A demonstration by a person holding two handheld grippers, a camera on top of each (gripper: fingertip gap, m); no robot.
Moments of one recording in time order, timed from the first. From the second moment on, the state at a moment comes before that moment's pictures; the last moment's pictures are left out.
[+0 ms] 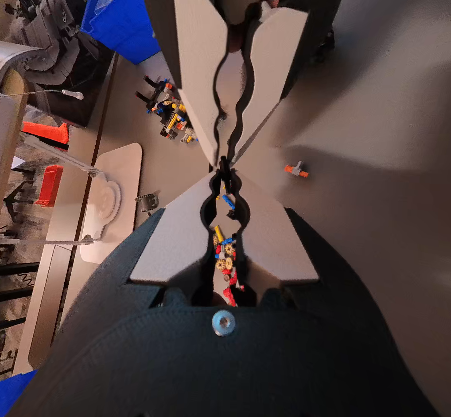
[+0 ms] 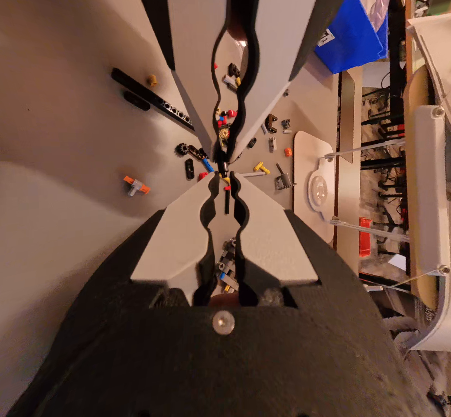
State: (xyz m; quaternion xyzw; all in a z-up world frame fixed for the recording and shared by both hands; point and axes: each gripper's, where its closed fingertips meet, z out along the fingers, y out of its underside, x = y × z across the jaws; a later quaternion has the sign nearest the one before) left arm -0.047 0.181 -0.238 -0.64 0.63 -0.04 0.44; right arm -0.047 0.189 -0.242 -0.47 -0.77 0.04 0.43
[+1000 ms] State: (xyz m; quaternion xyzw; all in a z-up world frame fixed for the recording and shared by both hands) left arm -0.070 0.138 -0.293 -0.75 0.56 -0.08 0.35; right arm -0.002 0.209 -0.296 -0.51 -0.80 0.01 0.32
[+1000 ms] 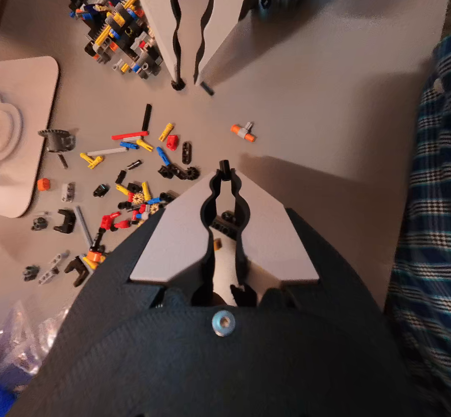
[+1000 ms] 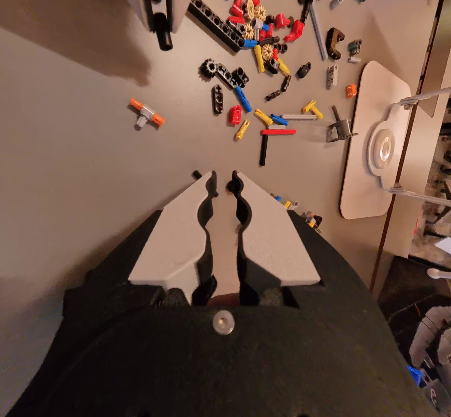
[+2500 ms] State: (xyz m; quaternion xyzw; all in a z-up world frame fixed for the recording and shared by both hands) left arm -0.069 0.114 -0.313 -0.80 0.46 -0.10 0.36; right arm -0.061 0.125 -0.314 -0.43 -0.86 0.19 0.19
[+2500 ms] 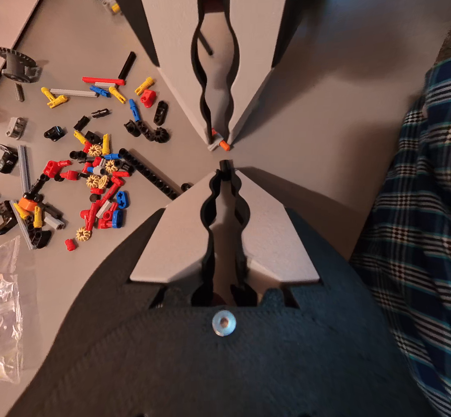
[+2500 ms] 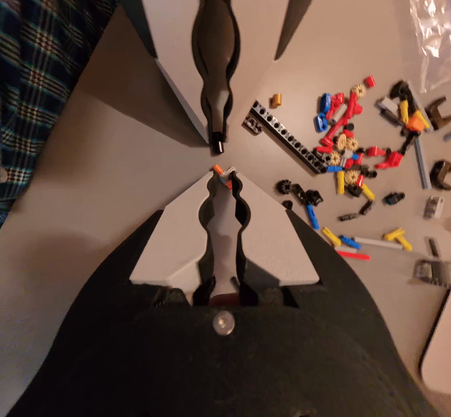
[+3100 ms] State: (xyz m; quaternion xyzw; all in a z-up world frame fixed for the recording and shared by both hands) left arm -0.063 0.113 -0.313 -0.79 0.50 -0.06 0.35; right arm -0.062 0.124 -0.313 -0.63 -0.71 0.17 0.27
